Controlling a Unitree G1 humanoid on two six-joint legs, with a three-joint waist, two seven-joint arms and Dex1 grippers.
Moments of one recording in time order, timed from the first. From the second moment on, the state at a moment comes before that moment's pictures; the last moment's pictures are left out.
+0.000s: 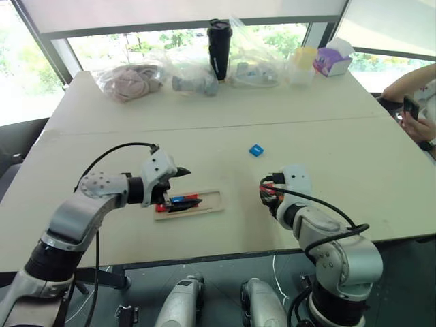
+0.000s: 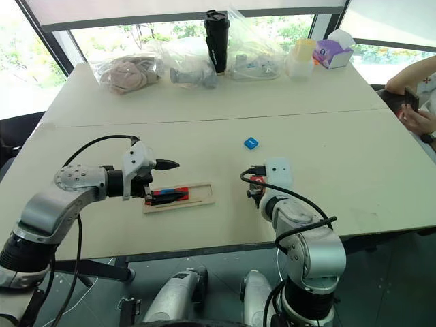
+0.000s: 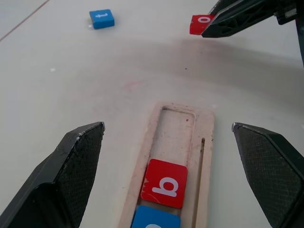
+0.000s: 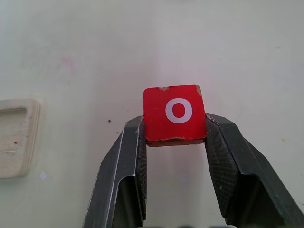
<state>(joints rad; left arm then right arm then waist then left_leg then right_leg) -0.39 0.74 -0.13 -0.28 -0.40 0.60 -0.95 -0.26 0.03 -0.07 -0.78 0.06 1.55 0.07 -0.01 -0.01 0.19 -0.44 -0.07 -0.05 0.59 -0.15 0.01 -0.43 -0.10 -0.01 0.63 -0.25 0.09</state>
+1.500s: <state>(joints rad) -0.39 0.88 -0.12 -0.32 -0.37 0.58 -1.06 -0.63 -0.76 0.23 0.47 0.11 0.01 1.43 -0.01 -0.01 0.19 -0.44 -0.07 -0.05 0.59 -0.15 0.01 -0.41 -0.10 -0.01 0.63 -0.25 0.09</state>
